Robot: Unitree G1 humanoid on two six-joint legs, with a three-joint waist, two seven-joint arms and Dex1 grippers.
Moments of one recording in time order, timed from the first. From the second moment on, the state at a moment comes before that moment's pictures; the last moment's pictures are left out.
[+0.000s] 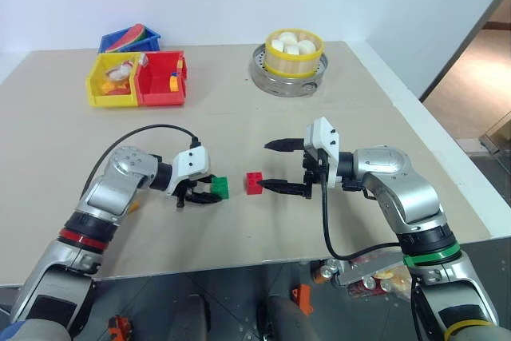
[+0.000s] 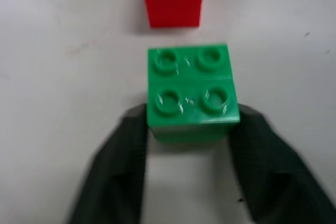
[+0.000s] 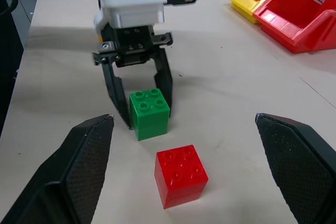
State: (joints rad) left arm -0.64 0.61 -0.26 0.21 -0.05 0.29 -1.30; right arm -0.60 -0.56 0.16 -0.09 0.34 0.41 1.08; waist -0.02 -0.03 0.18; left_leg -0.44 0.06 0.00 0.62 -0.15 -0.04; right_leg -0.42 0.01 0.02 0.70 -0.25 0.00
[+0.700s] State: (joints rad) left arm -0.51 0.78 0.18 -0.27 -0.38 0.76 -1.12; right arm -0.60 -0.57 0.16 -0.07 0.34 0.39 1.11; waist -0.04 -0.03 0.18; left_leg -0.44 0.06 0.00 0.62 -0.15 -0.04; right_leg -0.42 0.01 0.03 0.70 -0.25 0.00
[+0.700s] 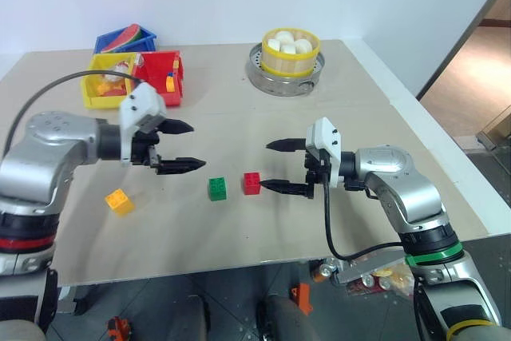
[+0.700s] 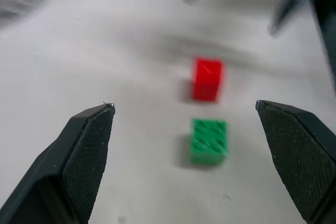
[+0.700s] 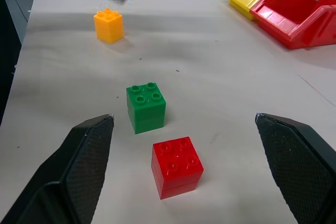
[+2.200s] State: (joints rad) left arm 0.03 0.81 0.33 -0.04 -0.36 0.37 -1.03; right arm -0.63 -0.59 0.18 -0.07 0.42 0.44 1.22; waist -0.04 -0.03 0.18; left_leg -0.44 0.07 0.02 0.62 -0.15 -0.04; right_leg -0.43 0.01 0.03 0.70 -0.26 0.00
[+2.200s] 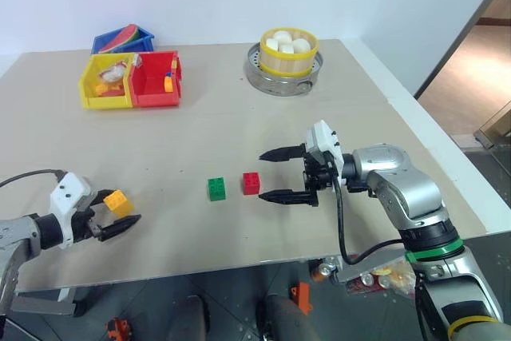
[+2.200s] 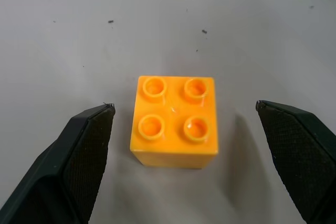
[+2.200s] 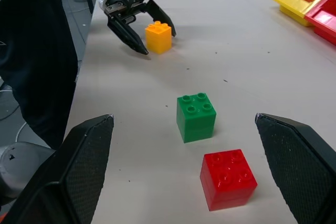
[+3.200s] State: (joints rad) left arm -0.40 0.81 -0.10 0.00 -0.30 0.35 -1.23; right arm -0.65 -0.59 0.19 -0.01 0.37 0.38 1.18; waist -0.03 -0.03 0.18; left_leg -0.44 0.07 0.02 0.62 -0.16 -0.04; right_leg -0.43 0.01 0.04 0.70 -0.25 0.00
